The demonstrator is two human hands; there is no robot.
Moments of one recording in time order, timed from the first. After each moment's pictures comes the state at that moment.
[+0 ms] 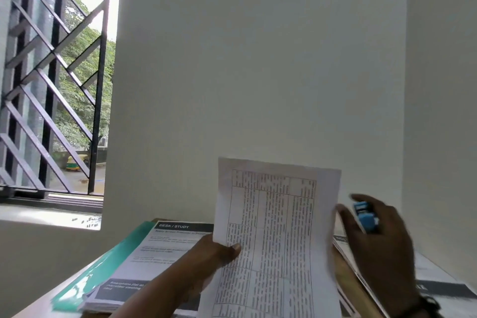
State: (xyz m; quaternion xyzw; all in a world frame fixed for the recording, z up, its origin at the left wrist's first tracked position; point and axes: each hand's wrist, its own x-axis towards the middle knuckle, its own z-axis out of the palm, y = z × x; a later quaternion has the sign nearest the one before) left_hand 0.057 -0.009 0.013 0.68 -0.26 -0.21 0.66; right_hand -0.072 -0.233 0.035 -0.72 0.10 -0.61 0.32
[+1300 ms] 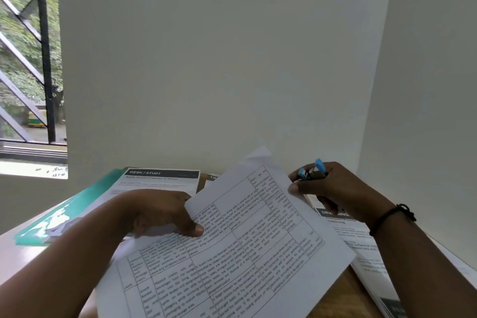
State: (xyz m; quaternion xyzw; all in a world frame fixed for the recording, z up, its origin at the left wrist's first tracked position) left_hand 0.034 0.011 0.036 0.83 -0.34 -0.30 0.31; right_hand -0.098 -0.273 0.056 -0.87 0.04 -0.16 0.46
